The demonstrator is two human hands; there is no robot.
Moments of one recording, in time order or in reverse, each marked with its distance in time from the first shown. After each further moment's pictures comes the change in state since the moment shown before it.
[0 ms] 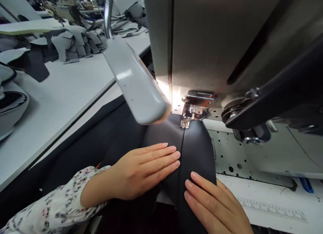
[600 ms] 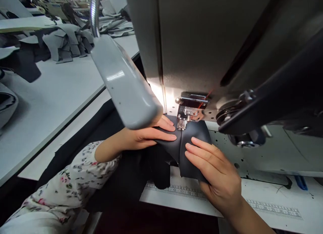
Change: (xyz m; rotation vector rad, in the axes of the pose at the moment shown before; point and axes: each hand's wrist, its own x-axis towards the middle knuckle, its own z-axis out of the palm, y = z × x) left_hand 0.028 -0.088 0.011 -0.352 0.083 0.019; right_hand 0.069 0.043 0.004 0.013 0.158 -0.030
